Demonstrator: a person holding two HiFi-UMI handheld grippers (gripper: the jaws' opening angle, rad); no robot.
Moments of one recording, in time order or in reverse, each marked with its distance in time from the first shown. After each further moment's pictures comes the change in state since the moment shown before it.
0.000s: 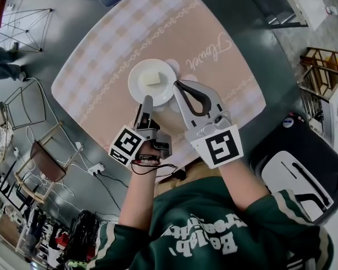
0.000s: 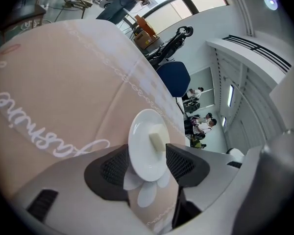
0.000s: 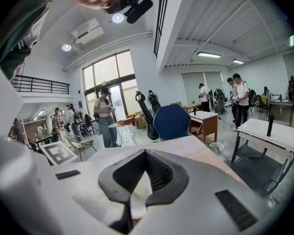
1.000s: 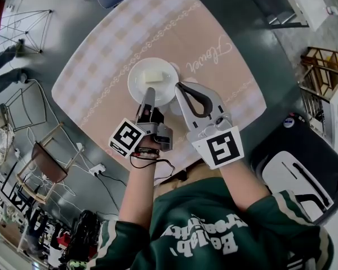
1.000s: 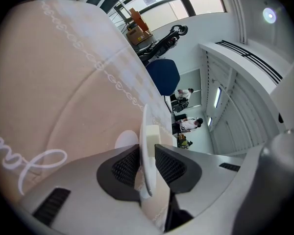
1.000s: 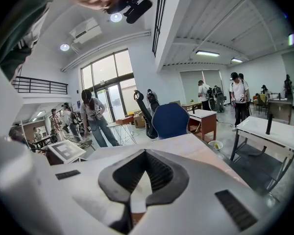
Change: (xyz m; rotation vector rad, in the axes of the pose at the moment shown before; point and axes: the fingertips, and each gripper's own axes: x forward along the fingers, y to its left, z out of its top) left arm 0.033 -0.035 0.006 0.010 0.033 -0.161; right arm 0.003 -0.009 -0.005 0.017 0.012 -0.011
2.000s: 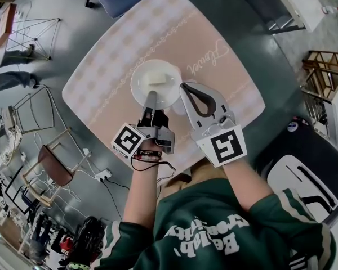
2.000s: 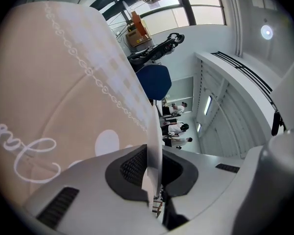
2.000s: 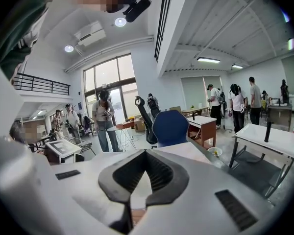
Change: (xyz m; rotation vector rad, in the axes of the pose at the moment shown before) left arm -0.021 -0.043 0.004 -0.036 -0.033 -0.145; right arm -0.022 0.003 0.027 -0.033 -0.063 -0.002
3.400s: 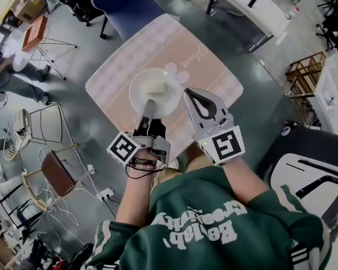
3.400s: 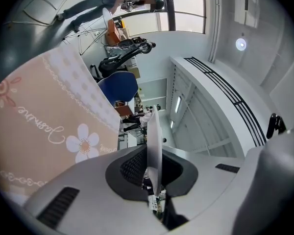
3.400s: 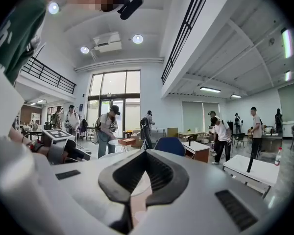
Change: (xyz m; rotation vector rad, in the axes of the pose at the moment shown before) left arm -0.189 -0.141 -0.028 0.082 0.025 -0.300; right arm -0.162 0.124 0.102 -0.185 -0.201 -0.083
